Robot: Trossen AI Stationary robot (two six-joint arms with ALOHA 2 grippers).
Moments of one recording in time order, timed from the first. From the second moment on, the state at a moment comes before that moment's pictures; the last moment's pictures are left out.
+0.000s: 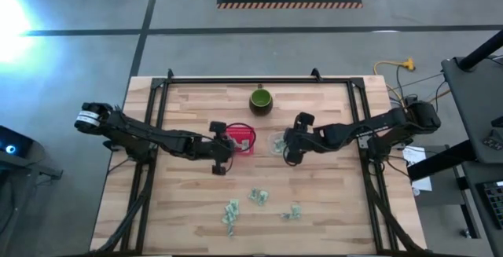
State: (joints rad) left arm -0.18 1.39 0.83 -0.26 -0.41 0.11; right arm 0.09 1.48 0.83 -0.39 0.54 0.16
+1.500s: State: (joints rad) left arm -0.34 1.87 1.06 0.01 0.01 0.29; right arm 0.23 1.37 0.83 -0.47 0.49 0.20
